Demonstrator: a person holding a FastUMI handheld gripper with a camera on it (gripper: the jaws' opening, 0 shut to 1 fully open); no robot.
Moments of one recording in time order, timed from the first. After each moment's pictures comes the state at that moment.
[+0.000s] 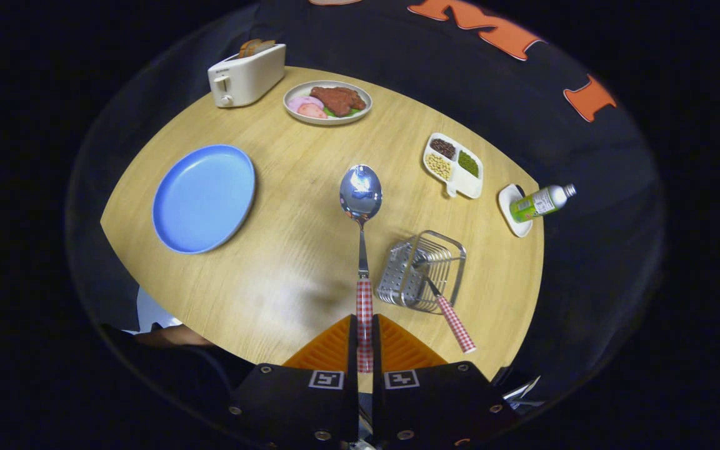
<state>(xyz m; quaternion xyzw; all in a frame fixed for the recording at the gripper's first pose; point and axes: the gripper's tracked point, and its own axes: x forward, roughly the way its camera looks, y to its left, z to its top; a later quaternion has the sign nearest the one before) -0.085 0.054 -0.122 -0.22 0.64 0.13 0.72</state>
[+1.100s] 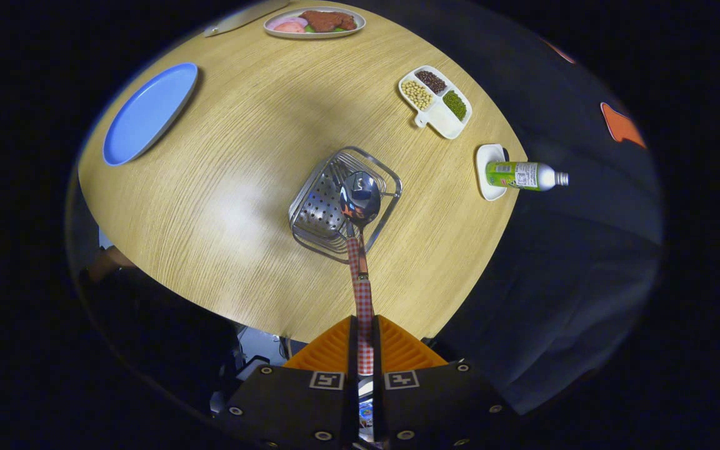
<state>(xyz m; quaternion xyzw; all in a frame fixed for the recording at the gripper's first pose) -0.064 -0.034 -0.115 -0.39 0.73 0.14 0.54</state>
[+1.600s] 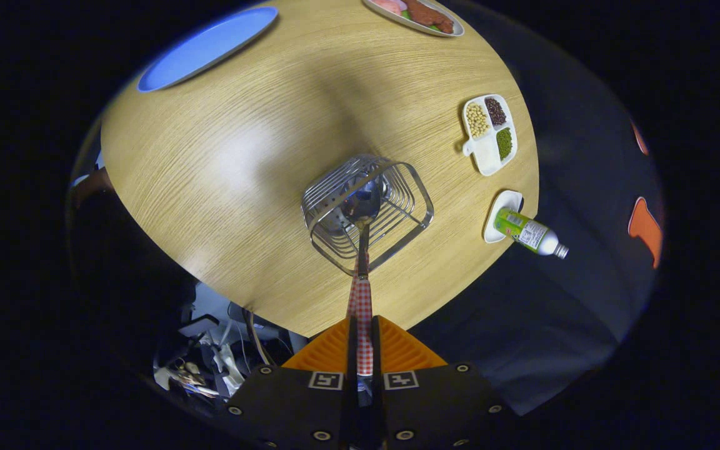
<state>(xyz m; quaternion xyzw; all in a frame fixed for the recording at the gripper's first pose) -0.048 -0.023 -0.124 -0.51 0.70 0.23 0.44</state>
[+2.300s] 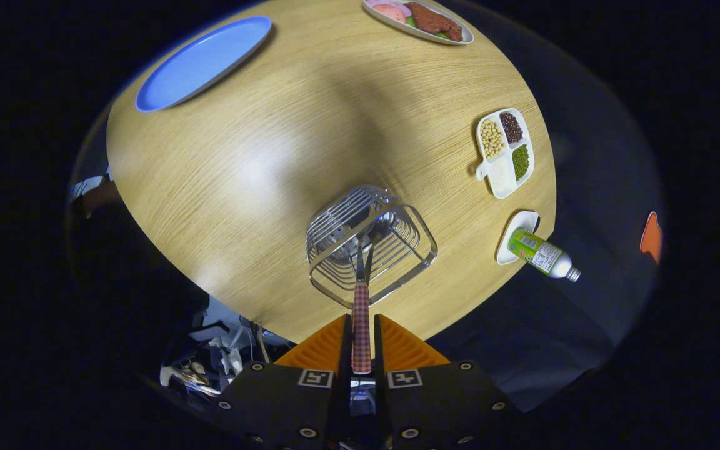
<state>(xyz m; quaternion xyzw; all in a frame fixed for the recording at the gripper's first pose) -0.021 0.004 -0.145 -0.44 0.70 0.26 0.50</state>
